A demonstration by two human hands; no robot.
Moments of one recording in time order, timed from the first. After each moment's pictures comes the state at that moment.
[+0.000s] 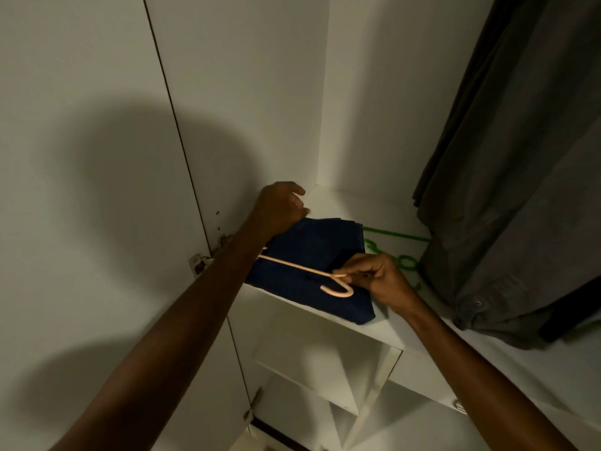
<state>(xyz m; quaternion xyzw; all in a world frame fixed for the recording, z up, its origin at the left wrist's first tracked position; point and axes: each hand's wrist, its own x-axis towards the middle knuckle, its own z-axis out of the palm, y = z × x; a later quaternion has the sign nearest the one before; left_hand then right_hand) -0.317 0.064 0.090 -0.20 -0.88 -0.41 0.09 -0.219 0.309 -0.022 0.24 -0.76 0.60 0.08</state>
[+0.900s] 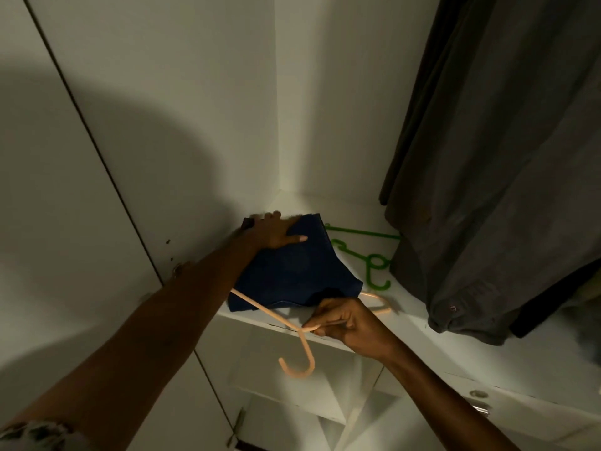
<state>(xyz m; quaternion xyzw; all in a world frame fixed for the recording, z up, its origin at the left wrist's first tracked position) -0.452 0.132 0.002 -0.30 -0.95 0.00 -0.07 -0.178 0.291 -0.045 0.20 -0.81 0.55 0.04</state>
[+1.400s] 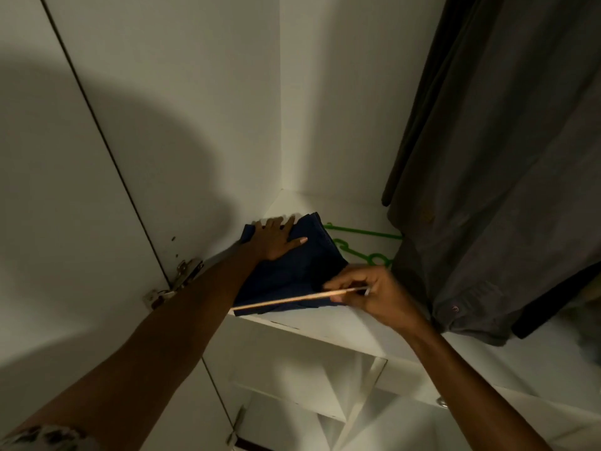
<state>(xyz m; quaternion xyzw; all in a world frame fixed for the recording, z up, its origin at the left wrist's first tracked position) -0.443 0.124 -0.030 -0.28 -0.96 -0.03 -0.05 -0.185 0.318 0.009 0.18 -0.80 0.57 0.11</state>
